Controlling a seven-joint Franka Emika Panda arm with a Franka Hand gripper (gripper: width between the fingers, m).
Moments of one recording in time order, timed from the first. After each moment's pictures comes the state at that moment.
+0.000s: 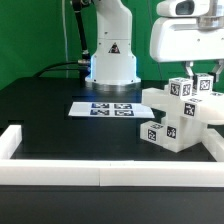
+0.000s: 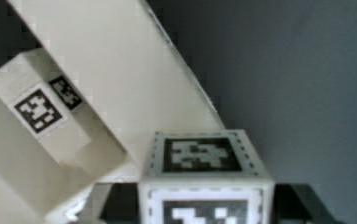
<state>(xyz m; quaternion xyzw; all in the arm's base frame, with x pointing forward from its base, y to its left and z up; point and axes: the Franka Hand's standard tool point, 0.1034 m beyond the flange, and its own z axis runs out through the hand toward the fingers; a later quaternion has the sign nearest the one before) 0.487 0.139 0.113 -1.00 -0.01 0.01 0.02</state>
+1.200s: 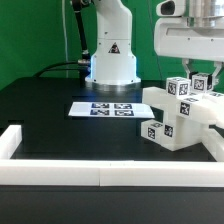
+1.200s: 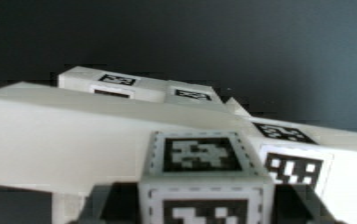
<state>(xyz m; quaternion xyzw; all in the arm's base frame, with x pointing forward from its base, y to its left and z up) 0.487 0.141 0.113 -0.91 0.42 0.02 0.03</state>
